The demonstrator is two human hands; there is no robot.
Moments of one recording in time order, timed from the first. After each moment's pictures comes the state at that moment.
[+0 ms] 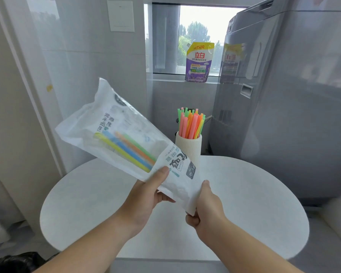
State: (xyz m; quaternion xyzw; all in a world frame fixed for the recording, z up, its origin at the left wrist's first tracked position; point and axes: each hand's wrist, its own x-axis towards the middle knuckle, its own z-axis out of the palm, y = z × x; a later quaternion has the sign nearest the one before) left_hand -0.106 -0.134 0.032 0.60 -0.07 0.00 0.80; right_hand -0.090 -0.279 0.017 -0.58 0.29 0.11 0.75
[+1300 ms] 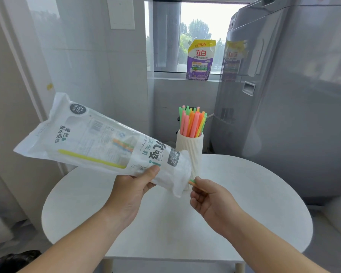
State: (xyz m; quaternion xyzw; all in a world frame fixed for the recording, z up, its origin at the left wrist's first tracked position) left_hand -0.090 -0.110 0.023 0.56 -0.03 0.11 0.82; right_hand -0.078 -0.308 0.016 -0.49 0.12 0.14 0.85
